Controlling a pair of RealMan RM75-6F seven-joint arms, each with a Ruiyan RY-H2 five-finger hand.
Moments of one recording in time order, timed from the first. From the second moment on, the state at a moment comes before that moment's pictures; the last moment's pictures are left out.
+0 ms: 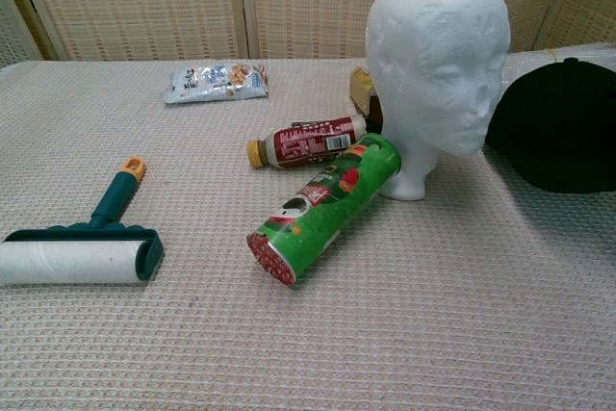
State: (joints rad) left arm -0.08 -1.23 -0.15 -1.50 1.52 1.68 -0.10; right arm 0.25 -1.76 0.05 -0.81 -1.62 1.65 -0.39
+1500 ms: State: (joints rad) left arm -0.07 -1.24 -0.15 -1.49 1.52 1.70 -0.07; right arm 0.45 -1.53 0.38 -1.34 -1.64 1.80 -0.48
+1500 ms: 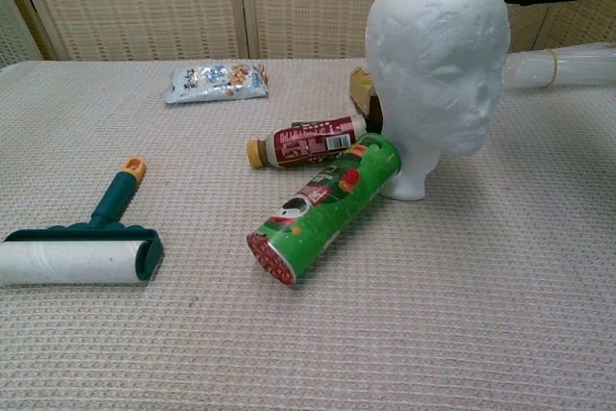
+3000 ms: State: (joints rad) left arm -0.07 -1.22 -0.15 -1.52 1.52 1.69 -0.08; right arm 0.41 -1.65 0.14 -1.31 -1.77 1.78 -0.48
